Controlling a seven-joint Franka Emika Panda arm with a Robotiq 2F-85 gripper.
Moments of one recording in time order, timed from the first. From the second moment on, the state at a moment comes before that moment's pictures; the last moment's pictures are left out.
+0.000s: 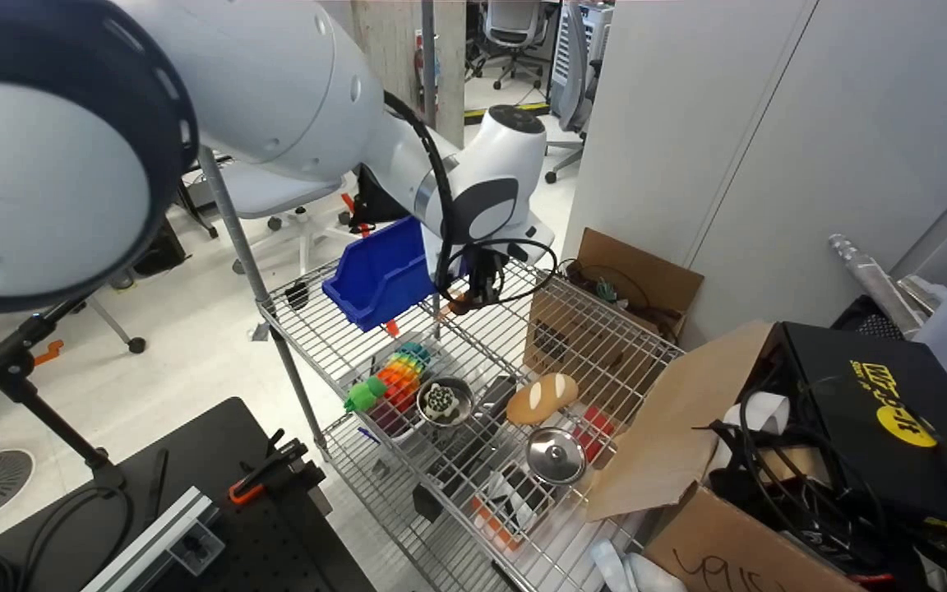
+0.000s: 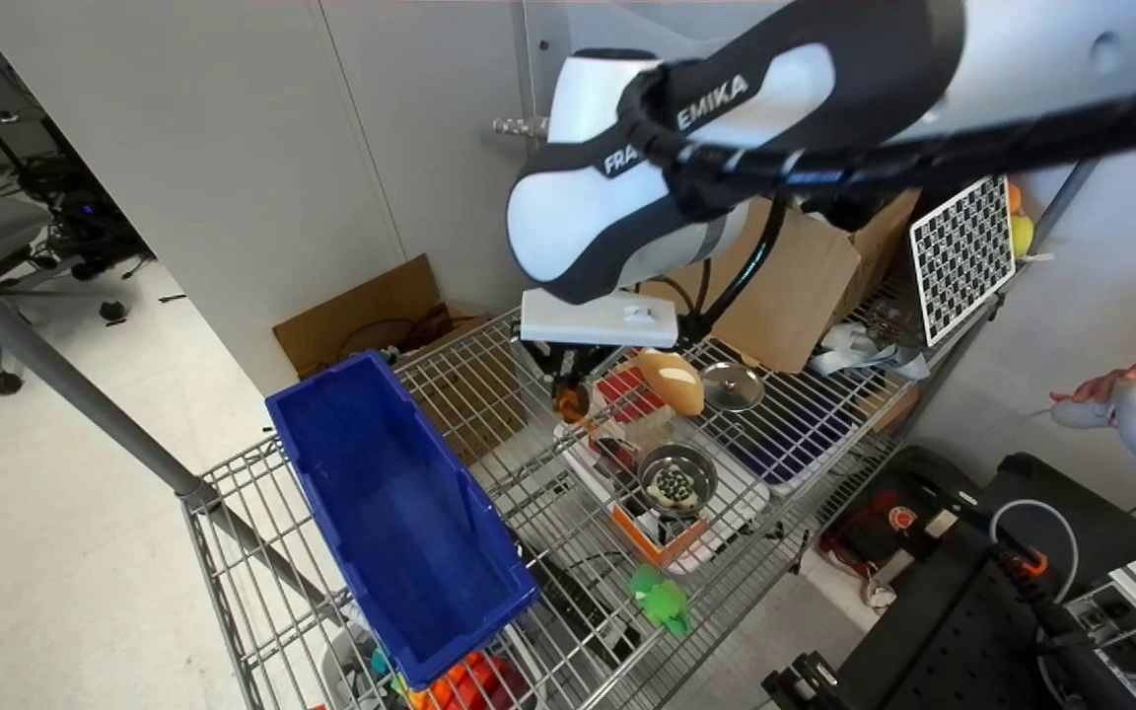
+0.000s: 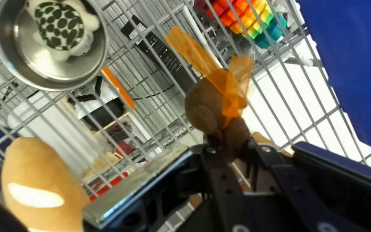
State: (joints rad) arm 0.16 0.80 0.02 -1.49 0.20 2.34 0.56
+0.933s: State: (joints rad) arm 0.21 1.20 -0.01 -0.99 0.13 2.13 0.55
